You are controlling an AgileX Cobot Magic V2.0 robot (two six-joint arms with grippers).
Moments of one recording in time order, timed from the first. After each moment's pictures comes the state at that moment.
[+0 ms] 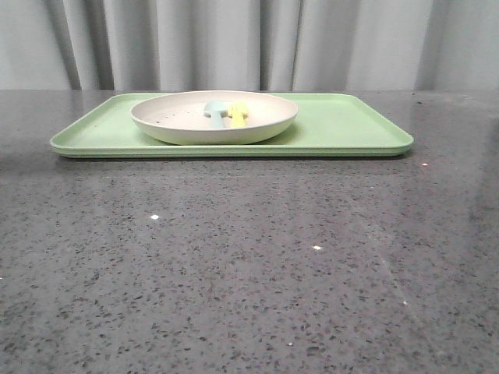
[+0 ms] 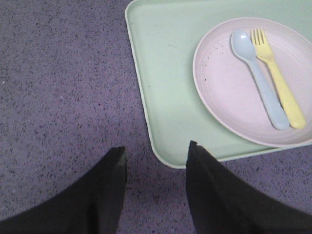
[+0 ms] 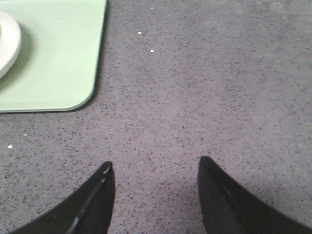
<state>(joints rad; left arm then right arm) -0.17 1.24 -1.22 -0.14 0.84 -0.04 0.08 0.69 -0.74 0.01 0.70 0.14</state>
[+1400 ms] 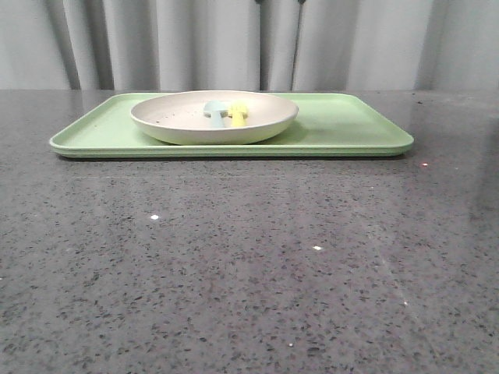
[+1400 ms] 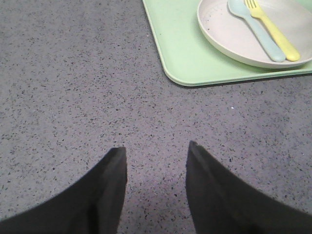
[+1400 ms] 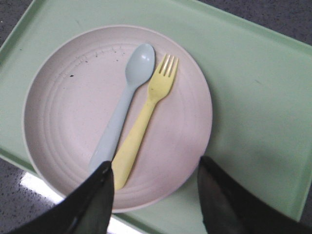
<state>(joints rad) -0.17 0.58 -0.62 -0.10 0.68 -0.04 0.54 1.87 -1.98 0.01 1.08 0.12</state>
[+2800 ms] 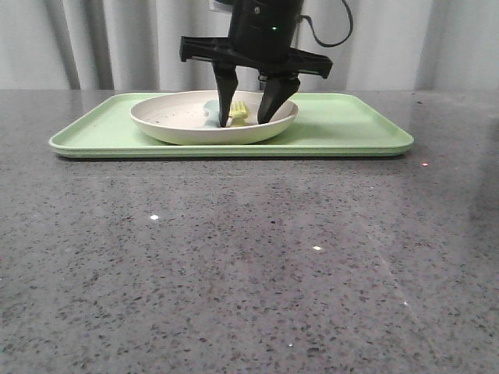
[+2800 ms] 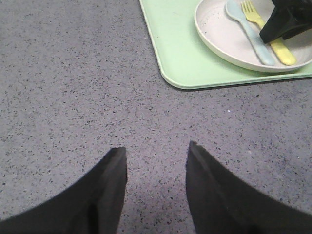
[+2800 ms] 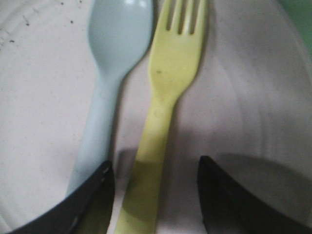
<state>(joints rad) -0.17 0.58 -0.62 -0.12 0.67 -0.04 0.54 2.22 -2.15 0.09 1.14 0.33</state>
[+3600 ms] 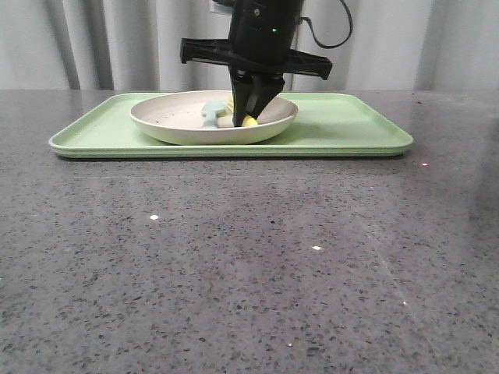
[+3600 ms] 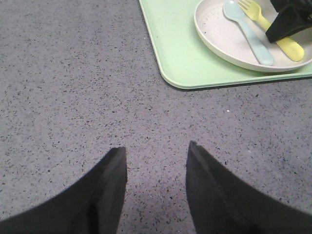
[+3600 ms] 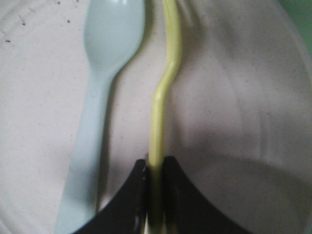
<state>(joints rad) -0.17 0.58 -0.62 -0.12 0.67 -0.04 0.54 2.23 -2.15 0.09 1.14 0.34</state>
